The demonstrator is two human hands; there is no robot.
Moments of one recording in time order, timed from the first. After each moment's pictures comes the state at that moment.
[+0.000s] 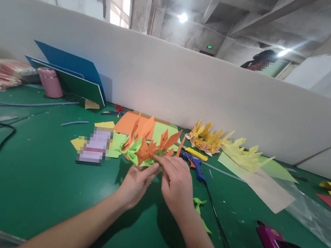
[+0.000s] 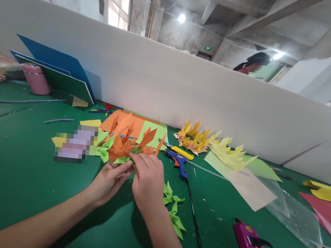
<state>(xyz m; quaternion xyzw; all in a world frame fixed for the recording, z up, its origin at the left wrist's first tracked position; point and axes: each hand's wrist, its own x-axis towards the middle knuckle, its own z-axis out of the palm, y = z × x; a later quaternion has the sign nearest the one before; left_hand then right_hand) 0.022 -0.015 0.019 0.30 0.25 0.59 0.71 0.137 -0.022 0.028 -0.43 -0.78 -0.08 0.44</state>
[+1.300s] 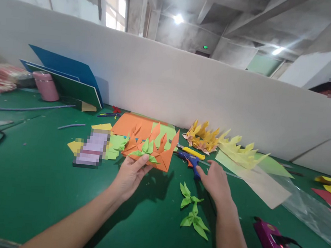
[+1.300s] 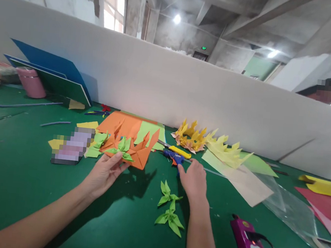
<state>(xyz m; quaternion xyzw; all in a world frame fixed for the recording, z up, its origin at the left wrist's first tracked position) 0.014 0.001 0.024 0.25 0.25 0.63 0.69 0.249 0.009 0.019 -0.82 -0.53 0.02 0.20</state>
